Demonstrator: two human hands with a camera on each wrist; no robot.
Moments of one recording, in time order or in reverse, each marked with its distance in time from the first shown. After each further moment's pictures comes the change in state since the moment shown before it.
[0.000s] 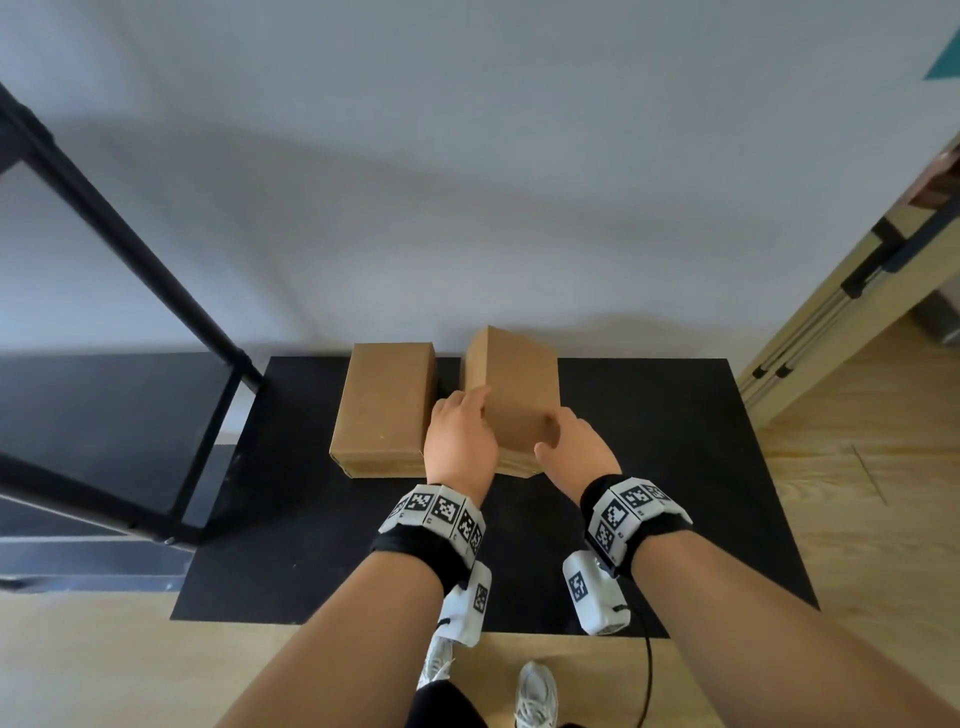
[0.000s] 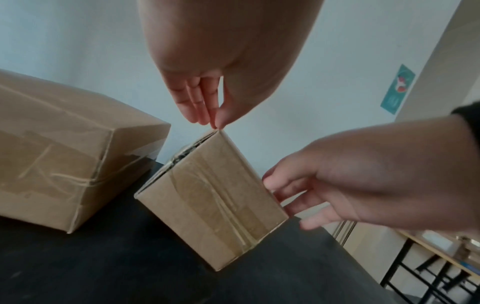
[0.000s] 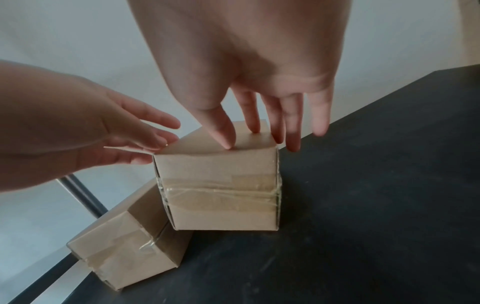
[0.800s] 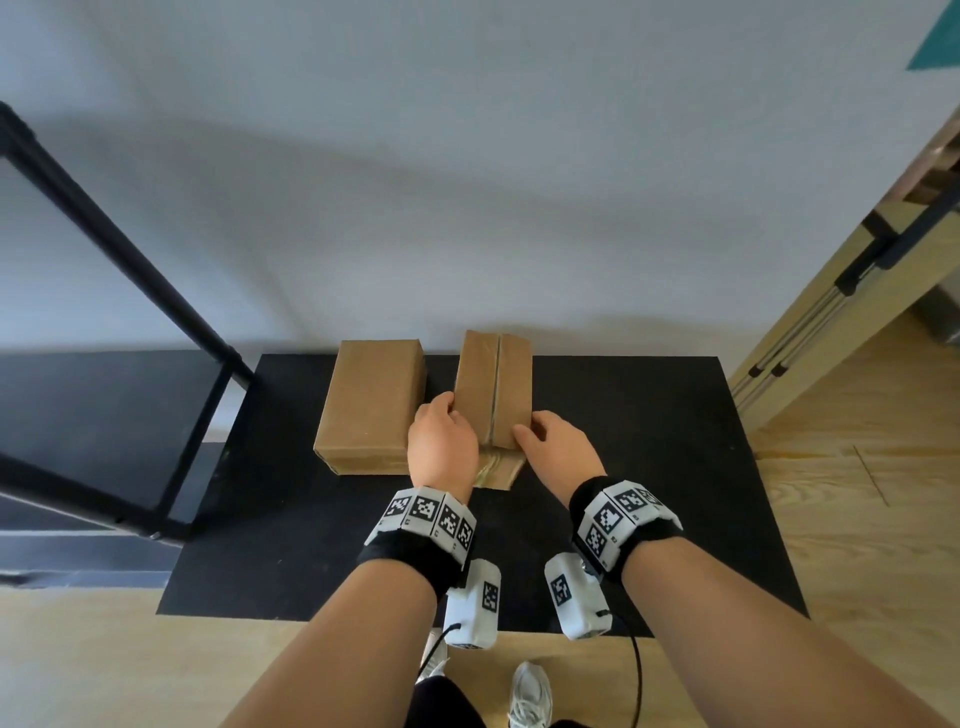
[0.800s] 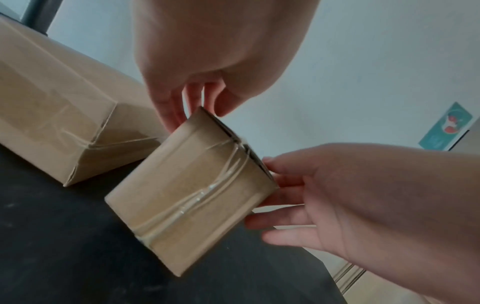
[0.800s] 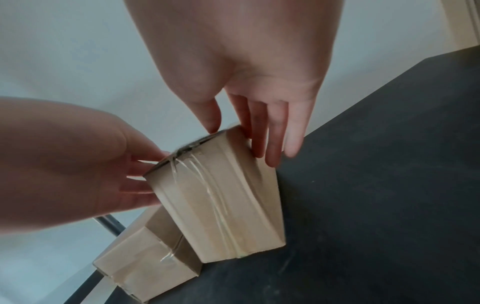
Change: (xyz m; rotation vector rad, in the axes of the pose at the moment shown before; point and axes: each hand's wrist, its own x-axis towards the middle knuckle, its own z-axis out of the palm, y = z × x) left_hand -0.004 0.013 0.003 -0.211 0.046 -0.366; right_hand -0.001 0.009 -0.001 0.204 0.002 -0.106
